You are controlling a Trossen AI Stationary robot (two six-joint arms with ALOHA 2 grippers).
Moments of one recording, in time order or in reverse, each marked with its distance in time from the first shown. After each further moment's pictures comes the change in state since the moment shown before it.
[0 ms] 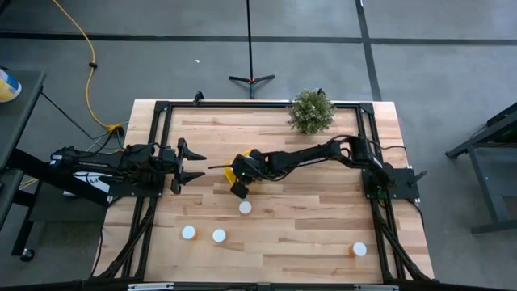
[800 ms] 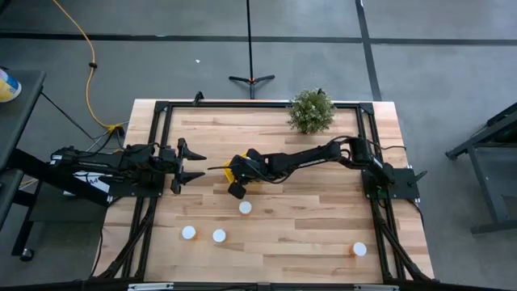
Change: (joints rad) left arm 0.000 0.000 0.000 0.000 0.000 0.000; right arm 0.013 0.000 0.000 0.071 0.056 -0.031
